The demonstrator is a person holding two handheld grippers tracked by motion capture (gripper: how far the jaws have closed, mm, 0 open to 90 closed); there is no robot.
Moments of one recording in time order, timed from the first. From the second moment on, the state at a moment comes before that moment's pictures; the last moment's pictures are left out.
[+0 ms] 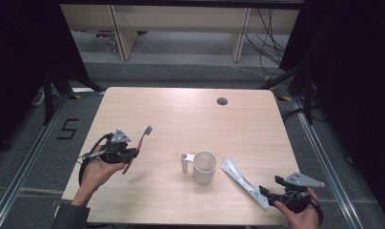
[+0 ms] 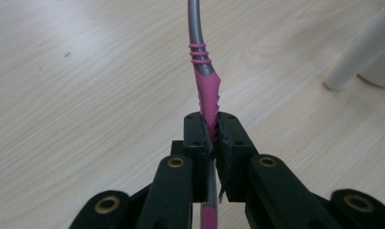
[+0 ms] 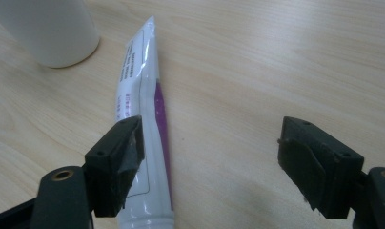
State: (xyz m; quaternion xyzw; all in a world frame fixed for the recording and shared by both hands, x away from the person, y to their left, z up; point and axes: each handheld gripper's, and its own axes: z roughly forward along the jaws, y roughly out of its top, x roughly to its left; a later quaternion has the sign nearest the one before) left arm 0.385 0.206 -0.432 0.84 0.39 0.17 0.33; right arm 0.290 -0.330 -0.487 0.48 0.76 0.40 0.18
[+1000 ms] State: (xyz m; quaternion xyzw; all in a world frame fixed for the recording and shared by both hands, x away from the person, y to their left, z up) left arm 0.386 0.170 -0.423 0.76 0.39 0.21 0.48; right arm 0.292 -0.333 -0.488 0.47 0.77 0.39 0.19
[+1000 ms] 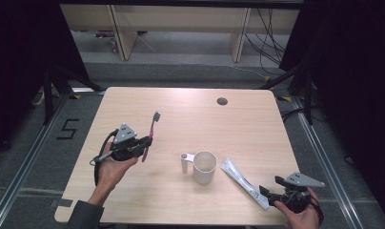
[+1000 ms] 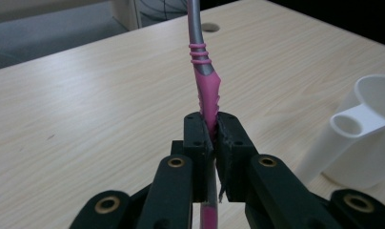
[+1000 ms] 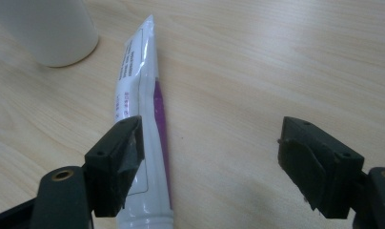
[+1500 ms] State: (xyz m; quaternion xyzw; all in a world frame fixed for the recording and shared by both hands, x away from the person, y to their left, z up) left arm 0.376 0.137 -0.403 0.72 0.36 0.21 0.56; right arm 0.292 -0.333 -0.488 0.47 0.77 0.40 0.19
